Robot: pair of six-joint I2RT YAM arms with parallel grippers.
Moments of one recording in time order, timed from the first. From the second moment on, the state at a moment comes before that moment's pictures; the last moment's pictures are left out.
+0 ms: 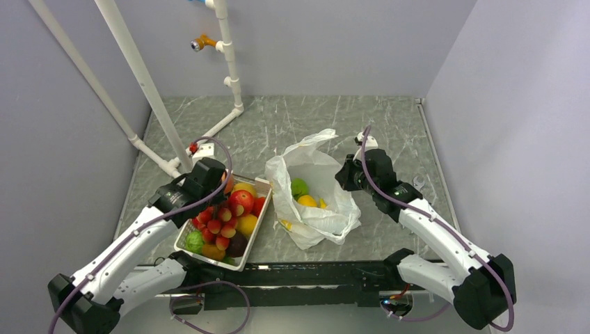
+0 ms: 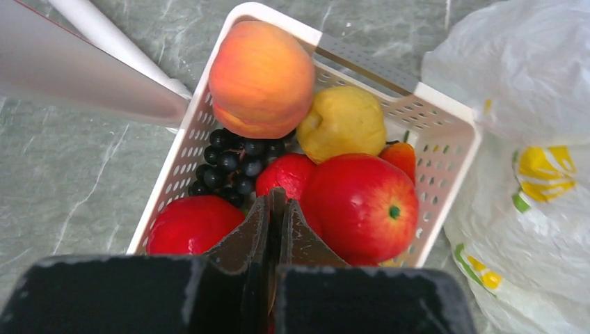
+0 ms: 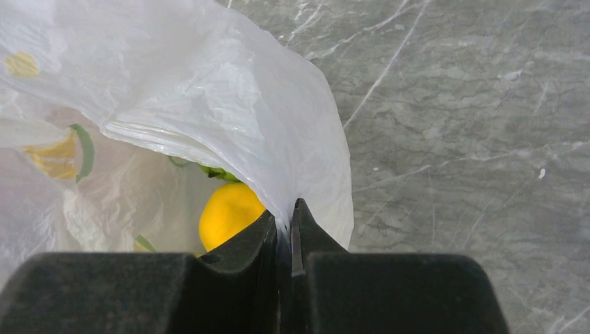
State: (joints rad) left arm -0.61 0.88 0.88 -0.83 -0.42 -0.60; right arm 0.49 1.01 0.71 -0.26 -0.01 0.41
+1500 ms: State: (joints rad) left arm -0.76 0.83 0.85 -0.14 0.67 -0.64; right arm 0.55 0.96 0.90 -0.43 -0.20 0.30
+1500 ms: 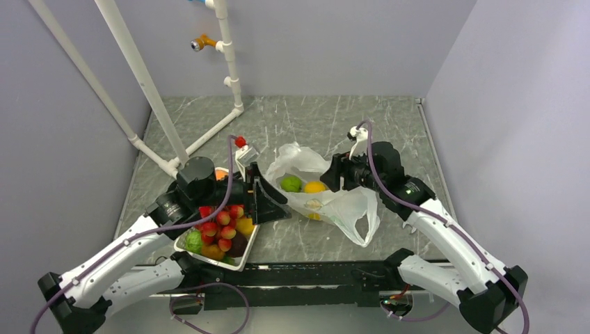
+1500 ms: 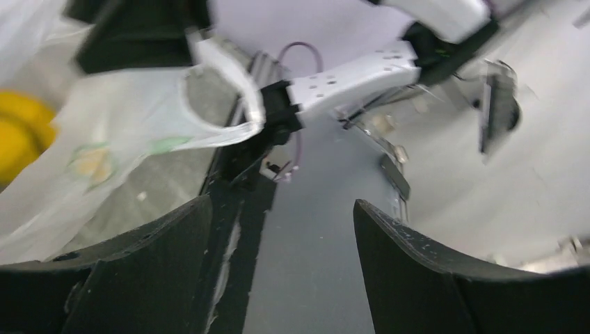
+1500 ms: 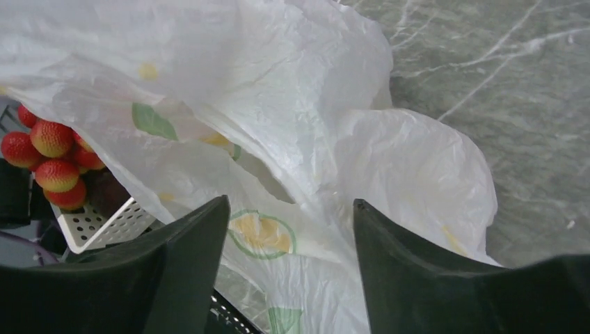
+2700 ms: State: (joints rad) left arm -1.03 1.55 1.28 -0.35 -0.14 -0.41; right arm 0.55 1.02 0.69 -0.54 0.38 0.92
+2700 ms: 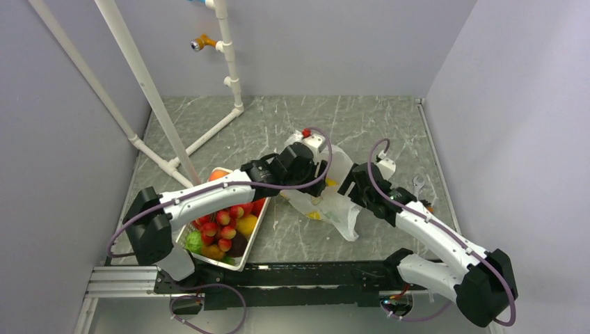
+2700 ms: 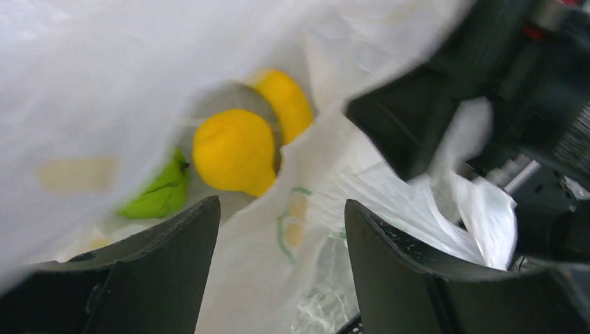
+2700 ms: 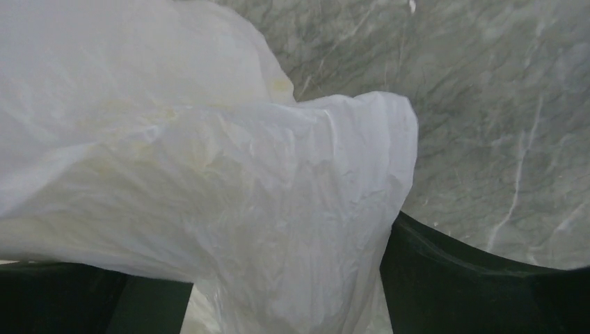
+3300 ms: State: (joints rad) left arm -0.65 1.88 1.48 -0.41 0.10 -0.48; right arm 0.55 0.95 0.67 -0.20 0.28 0.59
